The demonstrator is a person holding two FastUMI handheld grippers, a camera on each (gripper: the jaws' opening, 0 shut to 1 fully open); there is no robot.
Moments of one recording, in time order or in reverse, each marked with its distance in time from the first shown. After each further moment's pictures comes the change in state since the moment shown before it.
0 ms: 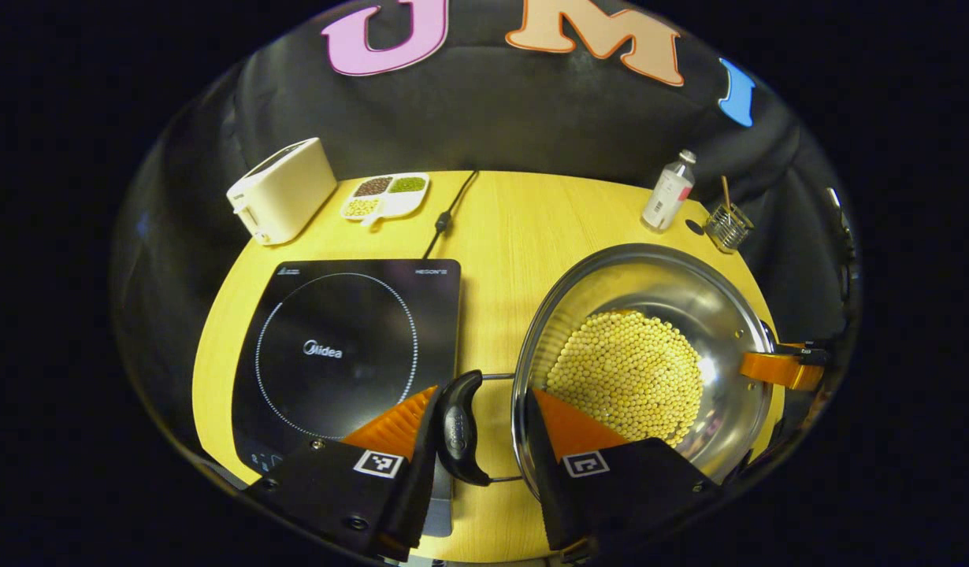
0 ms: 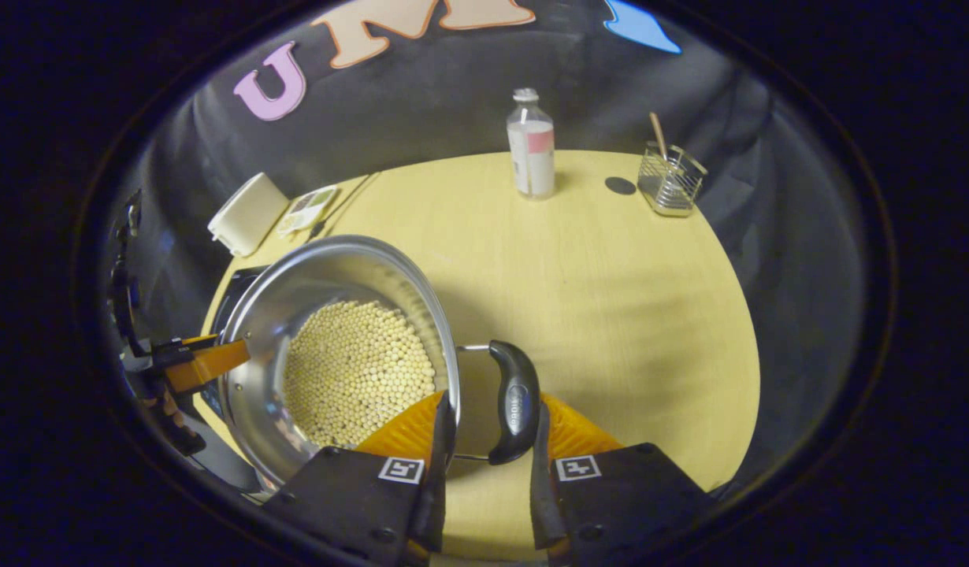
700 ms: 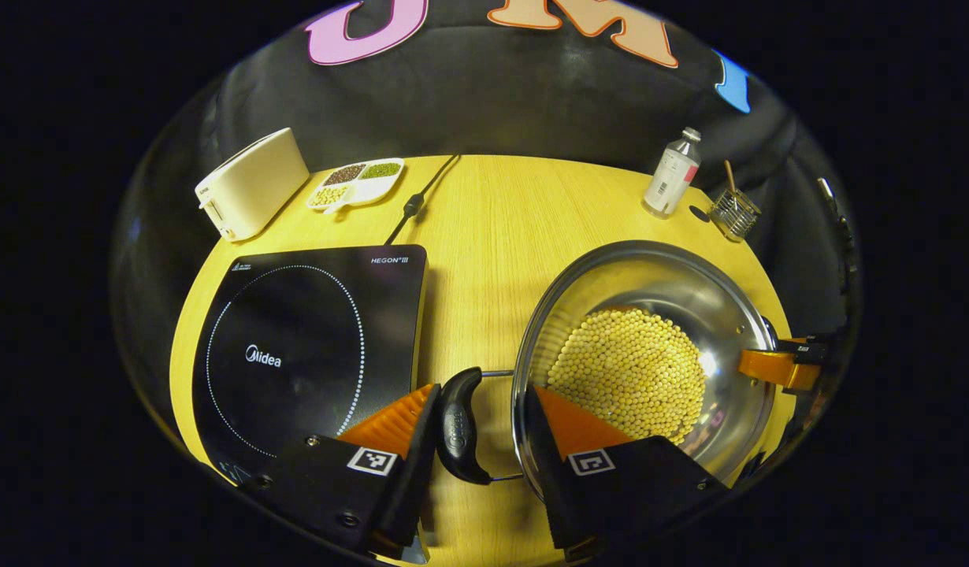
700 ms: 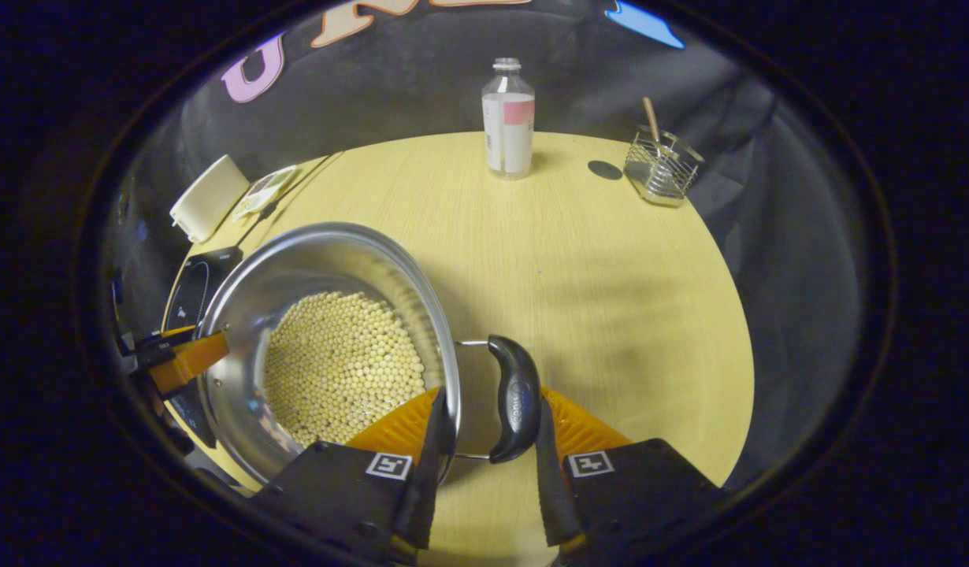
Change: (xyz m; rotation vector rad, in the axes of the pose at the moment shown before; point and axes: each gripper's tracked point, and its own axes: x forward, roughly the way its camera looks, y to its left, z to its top) left arm 0.074 -0.027 -0.013 0.034 0.019 -0.039; right arm -0.001 -0.003 -0.004 -0.013 0.050 -0.139
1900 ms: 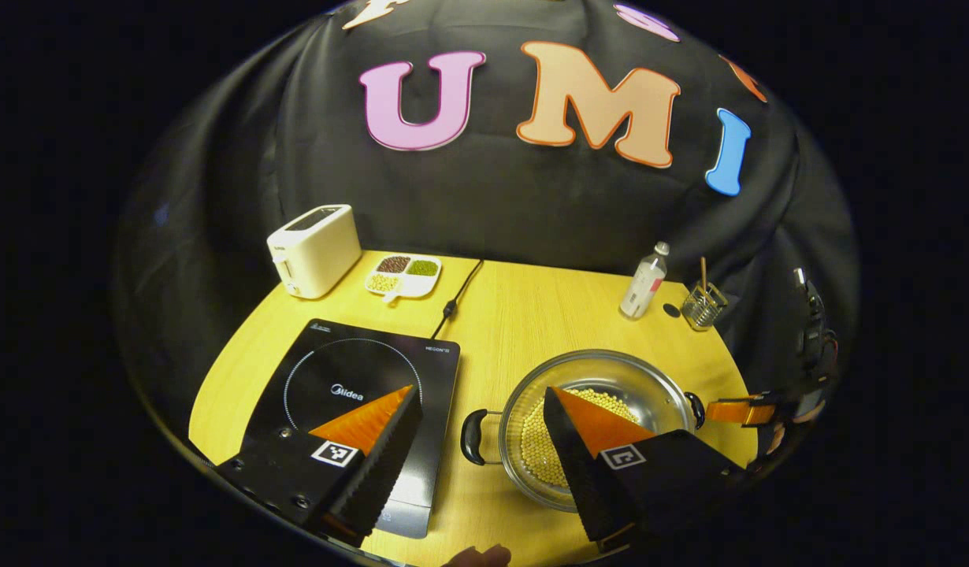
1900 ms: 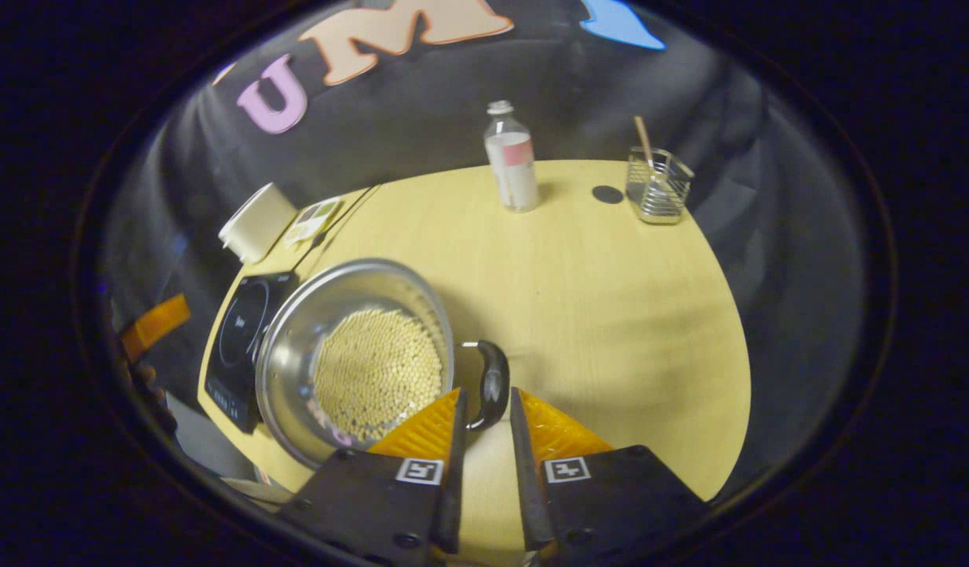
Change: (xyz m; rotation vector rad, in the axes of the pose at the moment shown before) left arm -0.119 0.004 0.069 -0.091 -0.312 0.014; right arm -0.046 -0.016 0.026 0.079 -0.083 0.138
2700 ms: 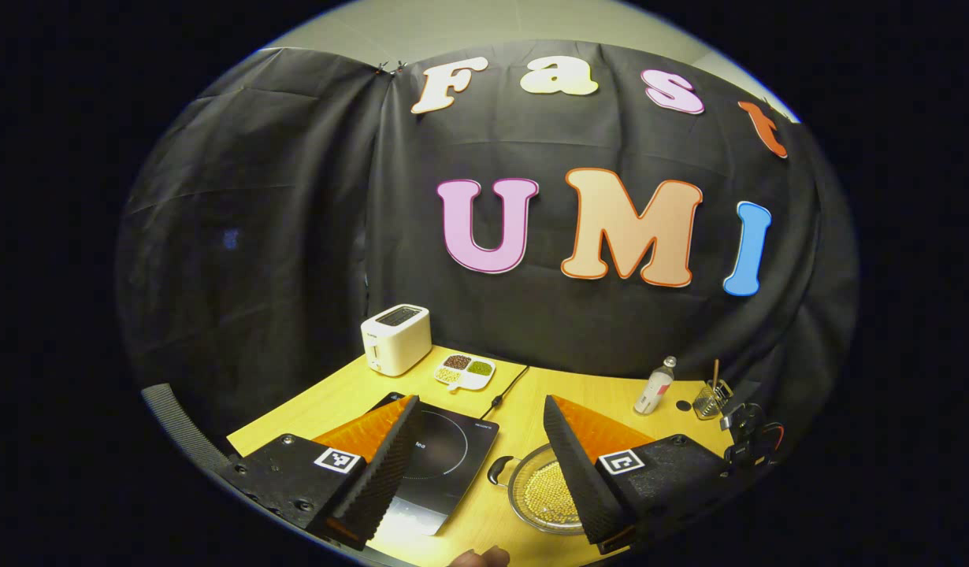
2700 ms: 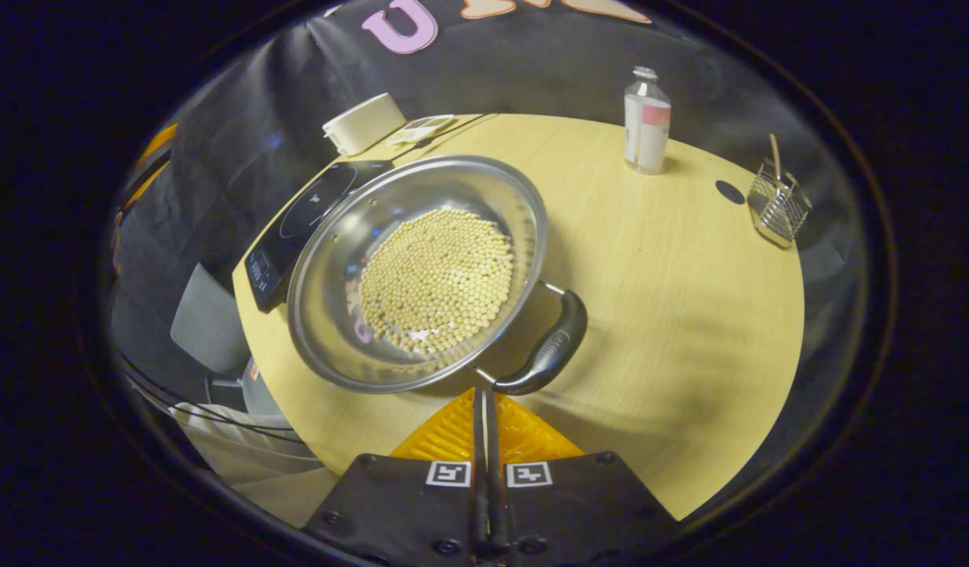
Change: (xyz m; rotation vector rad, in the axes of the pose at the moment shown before) left arm -0.158 -0.005 0.097 -0.064 -0.402 0.242; right arm -0.002 0.013 -0.075 -0.408 0.191 0.297
